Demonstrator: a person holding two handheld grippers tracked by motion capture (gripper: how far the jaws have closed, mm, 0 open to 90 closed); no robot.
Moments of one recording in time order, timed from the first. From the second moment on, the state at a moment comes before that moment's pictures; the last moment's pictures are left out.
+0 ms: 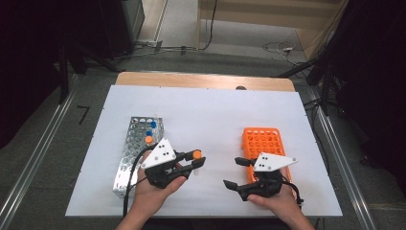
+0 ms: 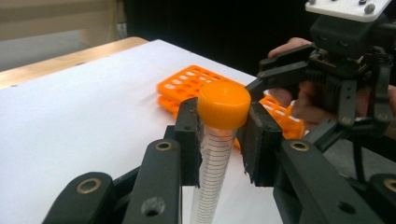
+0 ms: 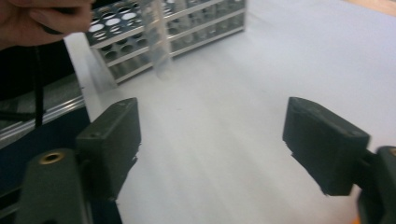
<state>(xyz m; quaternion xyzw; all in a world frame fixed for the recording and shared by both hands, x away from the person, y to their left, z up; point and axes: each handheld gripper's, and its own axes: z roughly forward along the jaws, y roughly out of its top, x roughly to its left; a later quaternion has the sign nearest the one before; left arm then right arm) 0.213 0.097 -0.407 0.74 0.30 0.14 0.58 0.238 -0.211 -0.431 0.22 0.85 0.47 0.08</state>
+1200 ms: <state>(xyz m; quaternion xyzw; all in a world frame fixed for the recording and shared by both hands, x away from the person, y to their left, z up) 0.218 0.200 -0.414 0.67 0.41 0.25 0.56 0.255 -0.316 -0.441 0.33 0.81 0.47 0.13</state>
